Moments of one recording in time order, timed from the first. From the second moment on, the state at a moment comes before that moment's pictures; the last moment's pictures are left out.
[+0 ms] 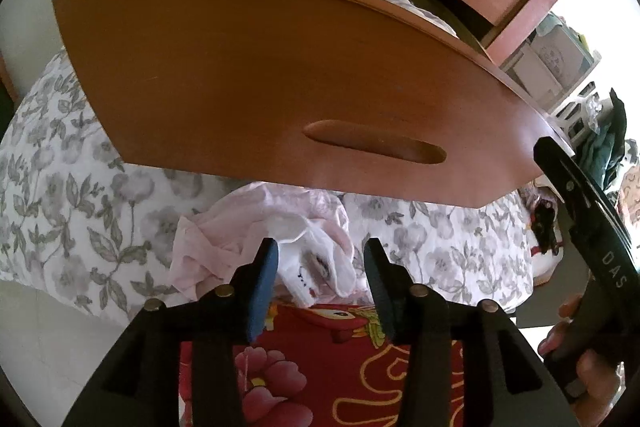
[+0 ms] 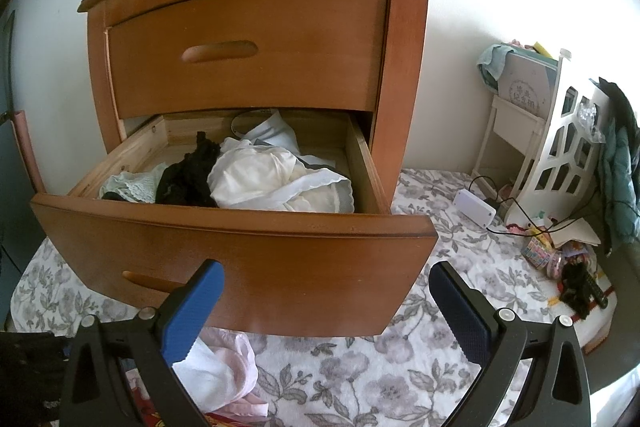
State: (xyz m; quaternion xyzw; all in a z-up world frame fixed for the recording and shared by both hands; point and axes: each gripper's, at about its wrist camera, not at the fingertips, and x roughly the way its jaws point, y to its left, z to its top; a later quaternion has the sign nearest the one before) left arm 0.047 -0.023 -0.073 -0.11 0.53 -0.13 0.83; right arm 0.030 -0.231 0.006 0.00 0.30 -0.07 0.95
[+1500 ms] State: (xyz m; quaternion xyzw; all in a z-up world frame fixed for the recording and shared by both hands) left arm 0.044 0.004 0.037 -0.10 0.34 -0.14 0.92; right arm 0.032 -0.232 0.005 0.00 0.31 -0.07 0.95
